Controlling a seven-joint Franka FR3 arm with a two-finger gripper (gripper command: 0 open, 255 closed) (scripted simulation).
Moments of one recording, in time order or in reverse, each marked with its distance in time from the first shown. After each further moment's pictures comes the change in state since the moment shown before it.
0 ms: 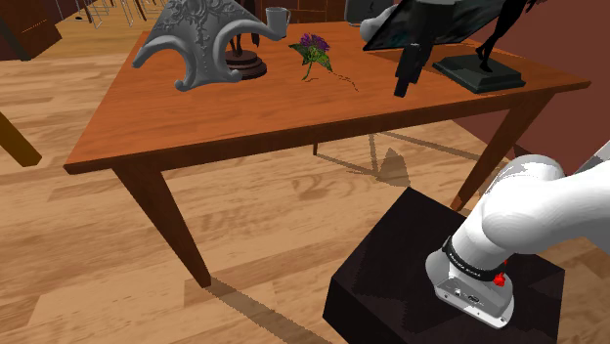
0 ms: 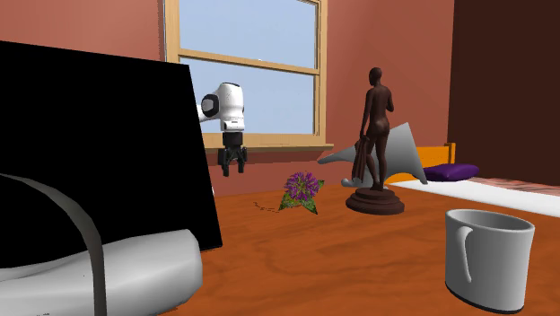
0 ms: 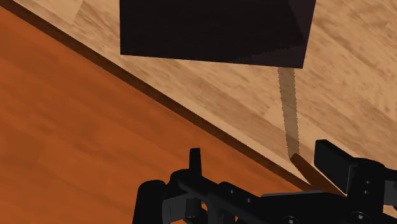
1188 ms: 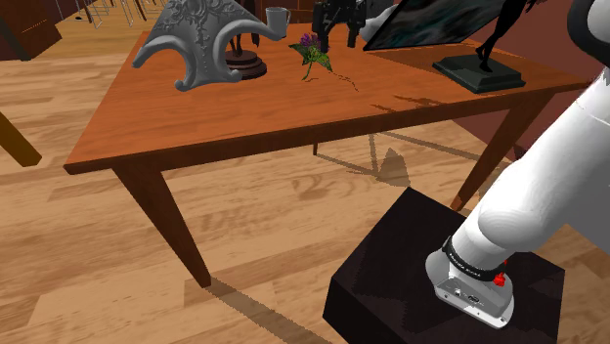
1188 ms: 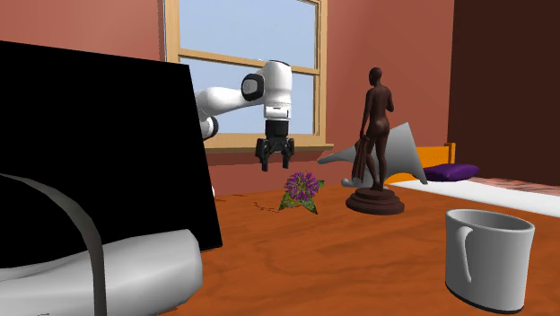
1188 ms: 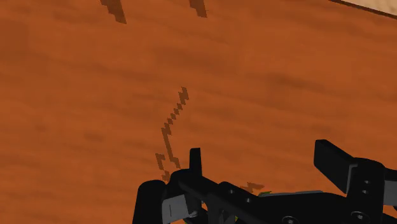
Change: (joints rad) arm -0.068 0.721 0.035 0.723 0.028 -0.077 0.313
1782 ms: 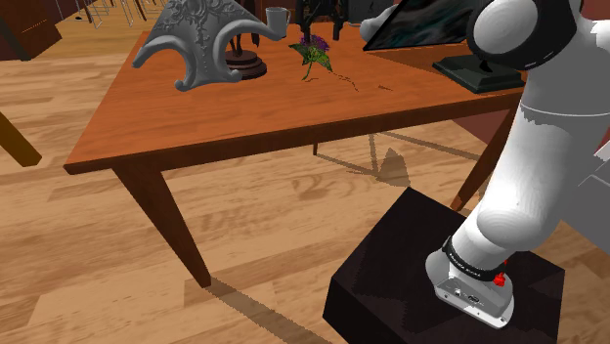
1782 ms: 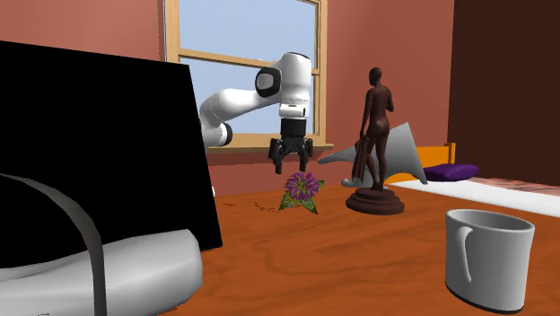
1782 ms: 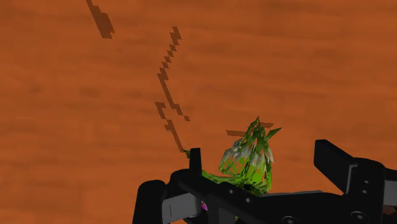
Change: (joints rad) arm -0.022 0.324 -0.022 0.424 0.009 -0.129 0.097
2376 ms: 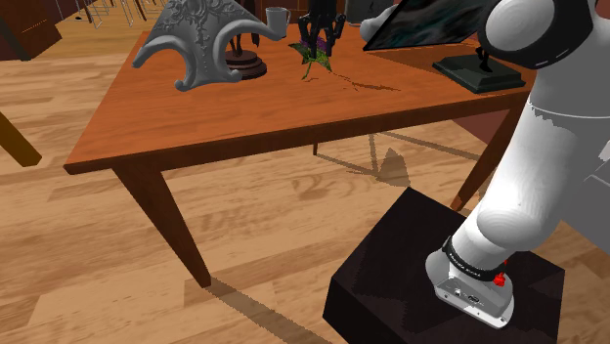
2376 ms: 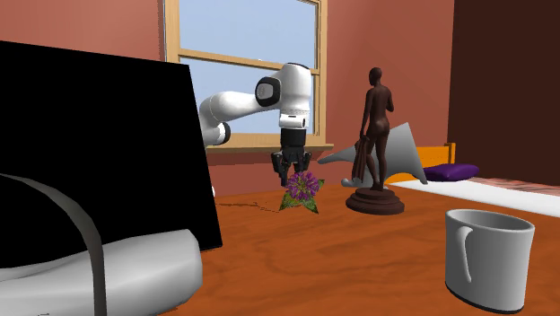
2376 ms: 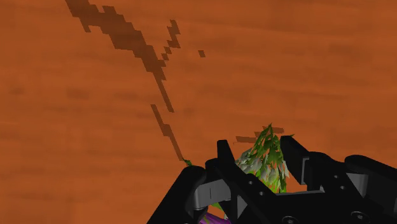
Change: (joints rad) arm 0.000 -0.045 -0.001 -0.140 -0.001 0.097 -0.002
